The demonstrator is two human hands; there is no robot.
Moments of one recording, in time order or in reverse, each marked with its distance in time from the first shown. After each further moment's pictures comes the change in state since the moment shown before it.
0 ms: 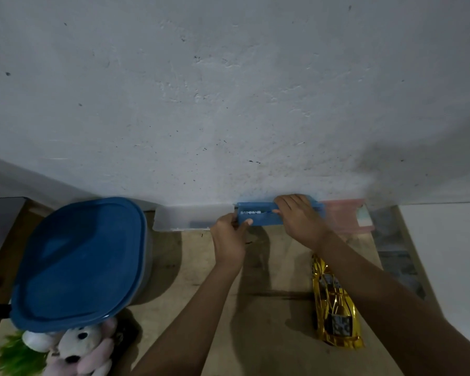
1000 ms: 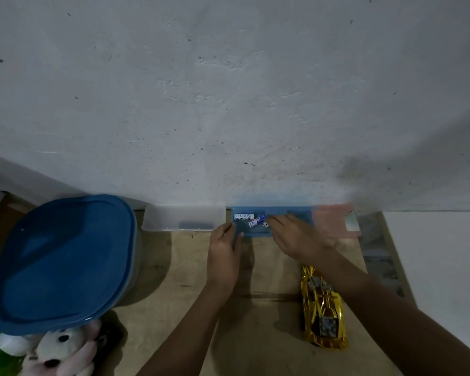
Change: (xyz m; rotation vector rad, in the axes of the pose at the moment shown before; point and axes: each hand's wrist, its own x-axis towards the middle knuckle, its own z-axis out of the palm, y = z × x) left_hand -0.020 -0.041 0.011 0.219 -0.019 0.336; right_hand -0.018 -0.003 -0.021 0.070 -0.332 -0.060
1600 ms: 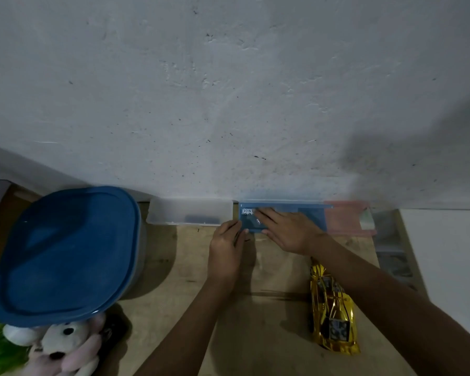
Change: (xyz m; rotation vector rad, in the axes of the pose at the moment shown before) left_hand 0.001 -0.004 -0.008 0.005 0.002 0.016; right_hand 0.023 -0.003 0.013 -0.115 -0.170 -0.126
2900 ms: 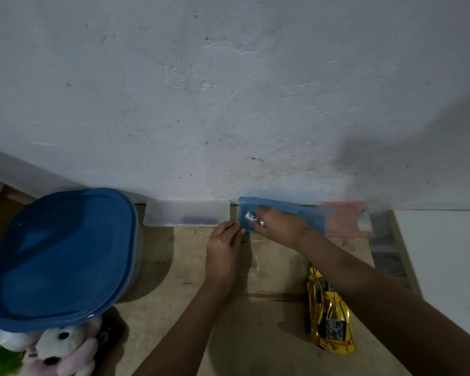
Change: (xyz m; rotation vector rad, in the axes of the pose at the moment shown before) left_hand 0.002 -0.001 0.000 -0.070 0.028 -0.003; right_hand 0.025 -0.016 -0.025 0.394 -0.241 0.338
